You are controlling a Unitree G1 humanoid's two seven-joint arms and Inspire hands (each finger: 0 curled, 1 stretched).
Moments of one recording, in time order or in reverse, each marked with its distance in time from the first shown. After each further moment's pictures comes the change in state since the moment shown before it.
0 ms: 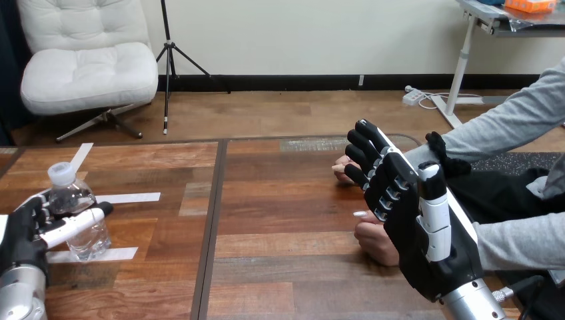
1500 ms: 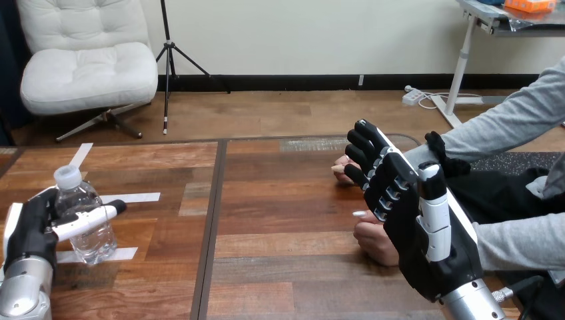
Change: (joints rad) left arm 0.008 0.001 -0.044 -0.067 0.044 0.026 -0.017; right arm 0.001 0.002 0.000 -0.001 0.001 0.000 0.000
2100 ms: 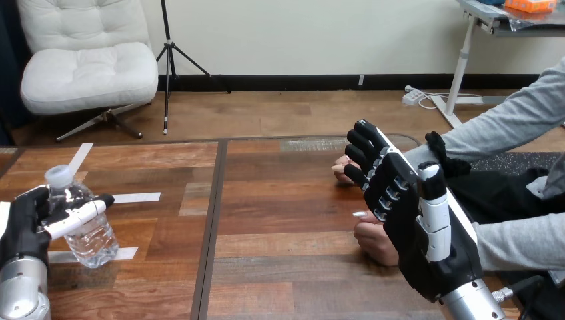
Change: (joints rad) left arm 0.008 0.000 0.000 0.001 0.009 -0.042 0.072; right arm 0.000 0.000 0.000 0.000 0.000 0.000 0.000
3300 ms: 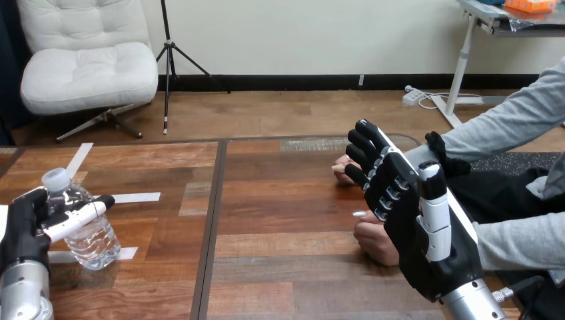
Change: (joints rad) left arm 0.016 -0.016 0.004 0.000 -0.021 -0.040 0.025; right arm 0.000 0.000 0.000 0.000 -0.001 0.000 -0.004
